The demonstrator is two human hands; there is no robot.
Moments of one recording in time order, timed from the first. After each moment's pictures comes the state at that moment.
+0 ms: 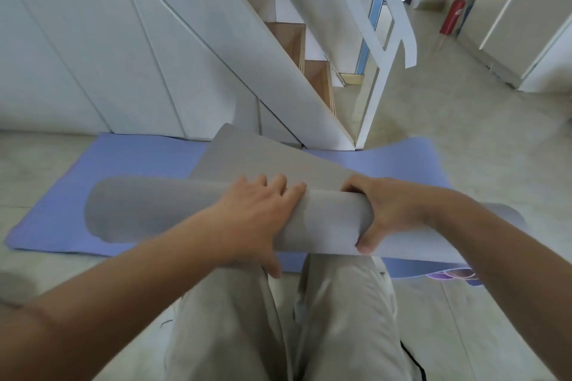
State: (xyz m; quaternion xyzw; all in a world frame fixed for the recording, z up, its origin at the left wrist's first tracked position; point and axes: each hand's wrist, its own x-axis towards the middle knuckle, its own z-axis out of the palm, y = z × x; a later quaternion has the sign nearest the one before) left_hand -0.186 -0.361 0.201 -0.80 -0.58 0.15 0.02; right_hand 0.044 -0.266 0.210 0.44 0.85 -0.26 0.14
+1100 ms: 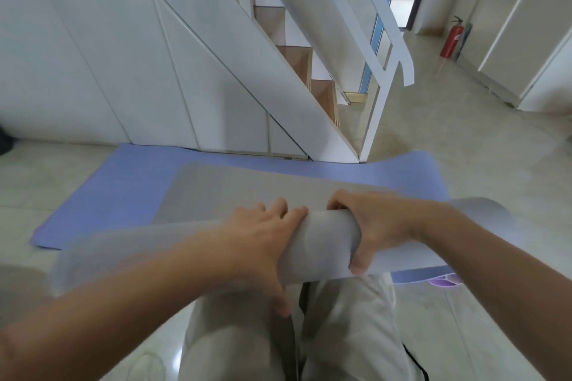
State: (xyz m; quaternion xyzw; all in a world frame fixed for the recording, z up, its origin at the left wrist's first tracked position) left_hand -0.172 -0.439 0.227 -0.78 -0.60 0.12 -0.12; right_hand 0.033 -0.331 0.230 0.39 0.88 -0.21 0.15
